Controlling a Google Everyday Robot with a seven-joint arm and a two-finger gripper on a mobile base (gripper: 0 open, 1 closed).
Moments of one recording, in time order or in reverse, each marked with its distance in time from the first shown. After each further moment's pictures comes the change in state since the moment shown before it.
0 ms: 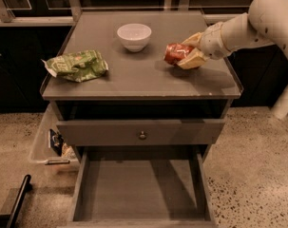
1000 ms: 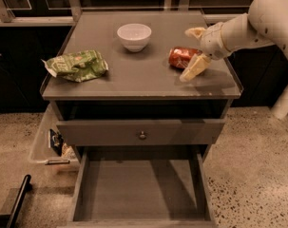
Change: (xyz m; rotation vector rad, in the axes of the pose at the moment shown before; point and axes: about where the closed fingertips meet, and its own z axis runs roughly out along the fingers) arm 0.000 0.000 0.000 0.000 0.000 0.000
